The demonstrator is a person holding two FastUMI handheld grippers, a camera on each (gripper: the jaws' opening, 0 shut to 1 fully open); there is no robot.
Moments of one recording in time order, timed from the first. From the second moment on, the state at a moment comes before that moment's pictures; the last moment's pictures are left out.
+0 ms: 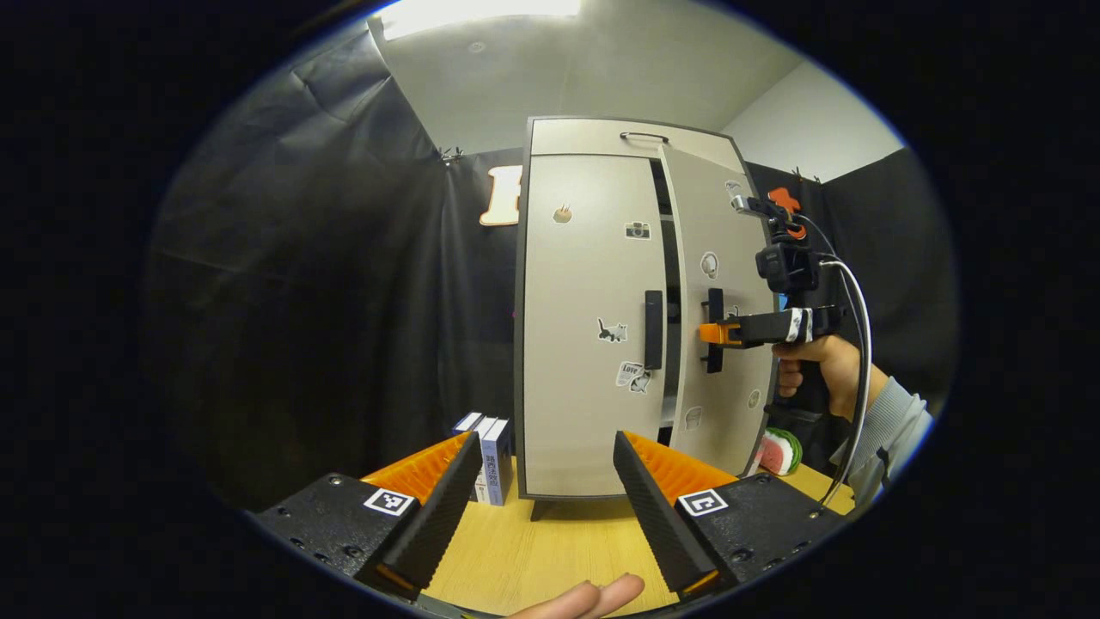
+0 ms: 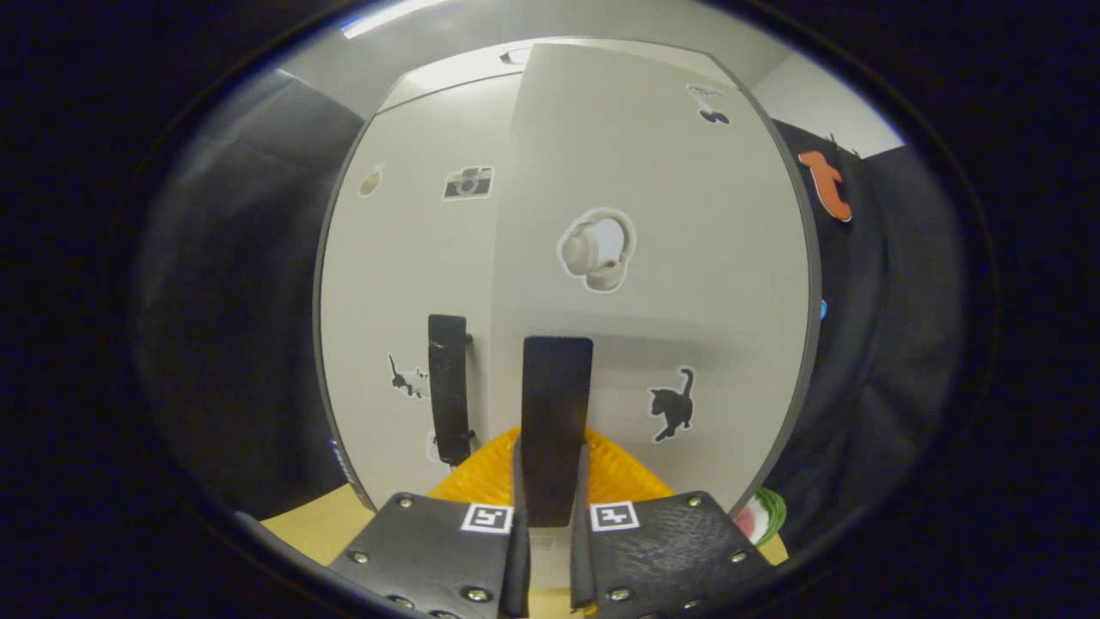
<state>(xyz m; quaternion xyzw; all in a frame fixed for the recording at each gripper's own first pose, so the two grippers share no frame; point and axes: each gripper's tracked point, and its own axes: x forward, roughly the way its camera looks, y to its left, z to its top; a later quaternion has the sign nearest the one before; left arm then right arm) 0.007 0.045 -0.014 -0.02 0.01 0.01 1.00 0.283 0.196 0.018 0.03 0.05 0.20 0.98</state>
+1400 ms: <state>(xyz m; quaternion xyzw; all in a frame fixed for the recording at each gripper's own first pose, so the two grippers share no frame) -0.004 -0.013 -0.010 -0.02 0.00 -0.03 1.00 0.243 0.128 0.023 0.04 0.05 0.23 0.97</state>
